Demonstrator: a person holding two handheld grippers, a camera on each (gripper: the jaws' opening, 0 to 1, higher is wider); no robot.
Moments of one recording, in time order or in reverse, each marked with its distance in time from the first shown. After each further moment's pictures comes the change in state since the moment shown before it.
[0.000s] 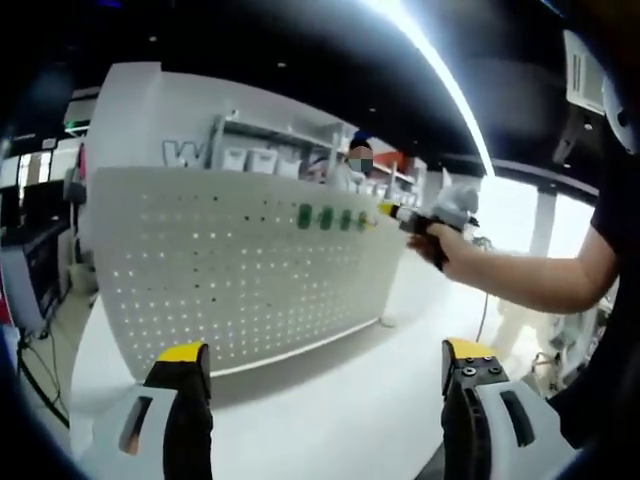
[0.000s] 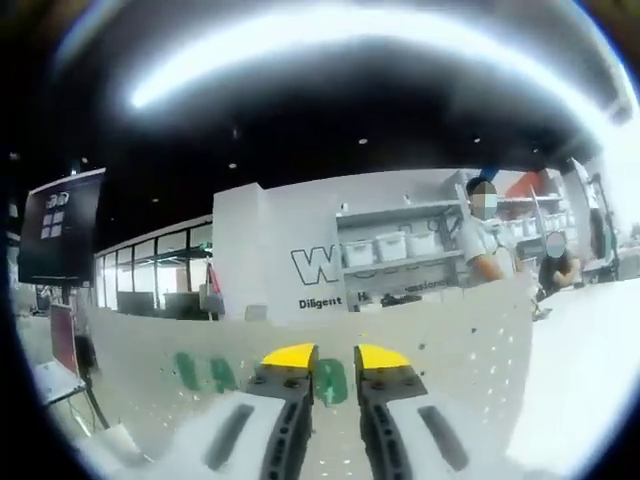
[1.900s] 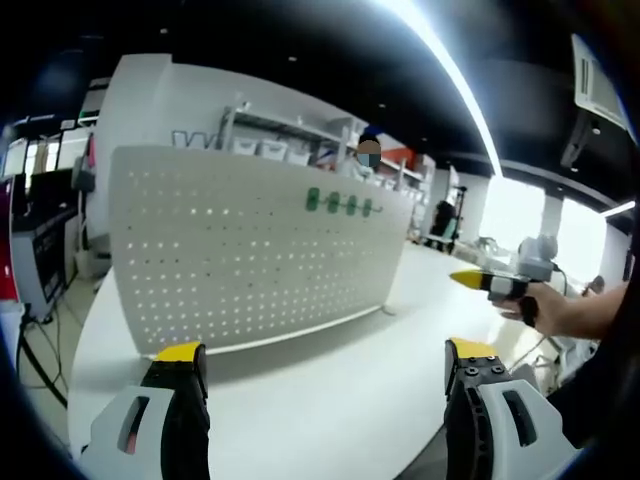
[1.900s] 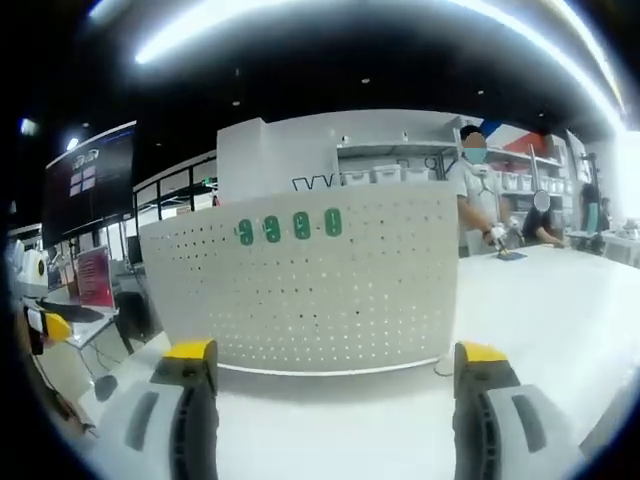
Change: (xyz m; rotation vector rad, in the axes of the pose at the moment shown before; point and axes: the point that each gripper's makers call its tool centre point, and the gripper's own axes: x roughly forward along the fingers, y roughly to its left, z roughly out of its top) left arm -0.022 0.000 -0.029 -0.029 0.033 0.024; right arm -0.204 -0.009 -0.086 -0.033 0.353 -0.021
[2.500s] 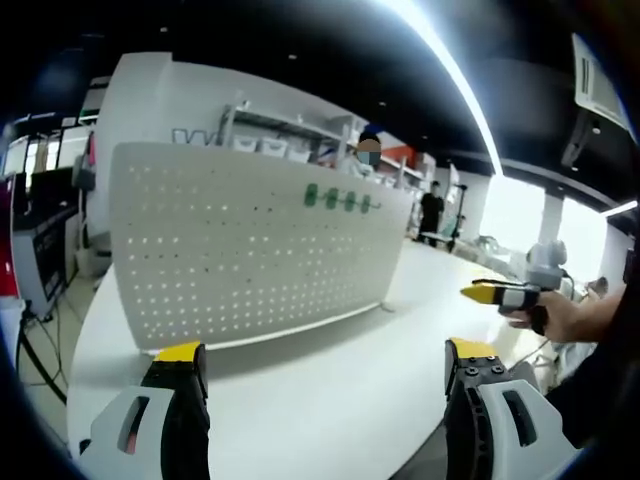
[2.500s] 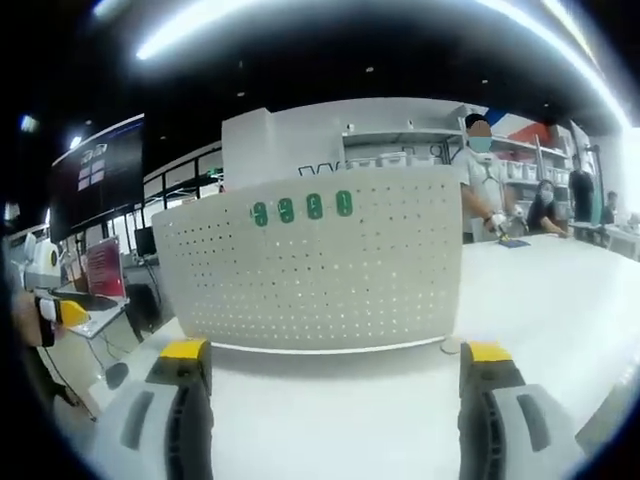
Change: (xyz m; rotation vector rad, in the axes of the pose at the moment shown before) left arm -0.002 -0.005 -0.005 -0.003 0.009 0.004; right arm -0.022 0.016 -0.020 -0.002 0.046 0.033
